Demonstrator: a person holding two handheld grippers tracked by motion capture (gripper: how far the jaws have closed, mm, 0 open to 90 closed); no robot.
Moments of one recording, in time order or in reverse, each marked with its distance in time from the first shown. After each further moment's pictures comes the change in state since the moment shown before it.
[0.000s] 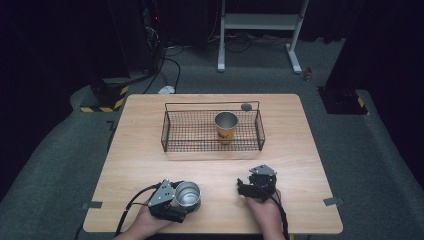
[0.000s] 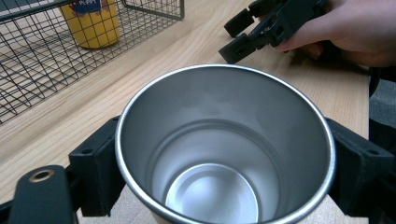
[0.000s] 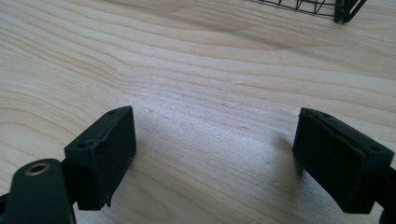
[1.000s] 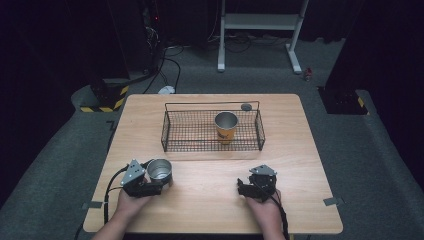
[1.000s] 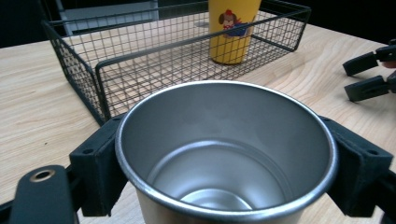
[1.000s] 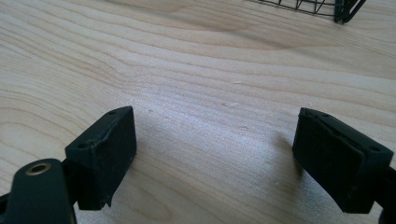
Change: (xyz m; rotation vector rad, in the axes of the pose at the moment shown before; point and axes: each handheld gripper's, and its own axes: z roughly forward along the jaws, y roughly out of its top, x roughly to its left) left arm 0.076 -0.013 -0.040 -0.096 0.278 -0.157; right arm 0.000 0.000 0.000 -0.002 0.001 -0.002
